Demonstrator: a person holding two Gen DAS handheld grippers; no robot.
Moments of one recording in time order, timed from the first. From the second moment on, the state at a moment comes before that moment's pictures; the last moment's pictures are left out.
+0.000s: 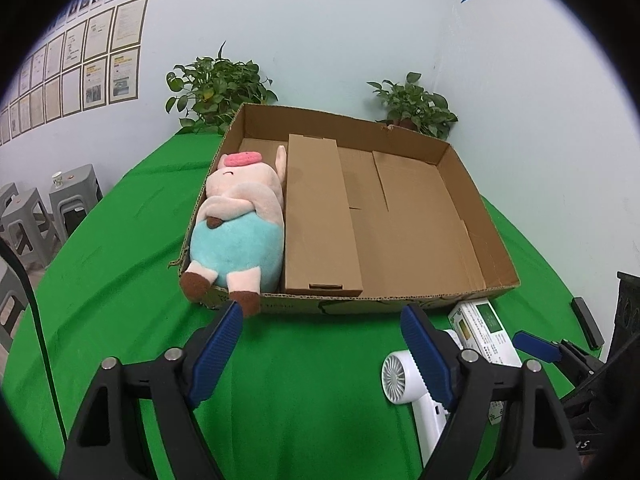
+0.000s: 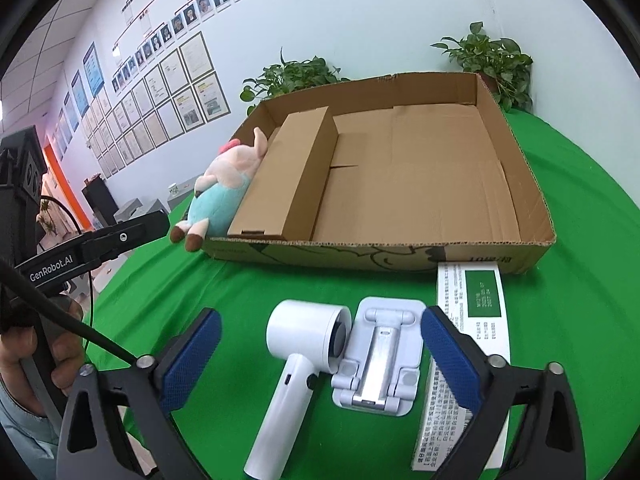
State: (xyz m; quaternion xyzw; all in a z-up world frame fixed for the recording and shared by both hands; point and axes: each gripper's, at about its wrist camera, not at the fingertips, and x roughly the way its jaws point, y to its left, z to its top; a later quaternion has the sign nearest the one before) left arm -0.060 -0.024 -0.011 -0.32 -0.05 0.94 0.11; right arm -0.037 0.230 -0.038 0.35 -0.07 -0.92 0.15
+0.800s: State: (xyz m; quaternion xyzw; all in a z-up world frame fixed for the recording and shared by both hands) left arm -0.075 -0.019 -0.055 -0.42 -0.18 0.86 0.22; right arm -0.004 0.190 -0.071 0.38 -0.03 -0.88 0.28
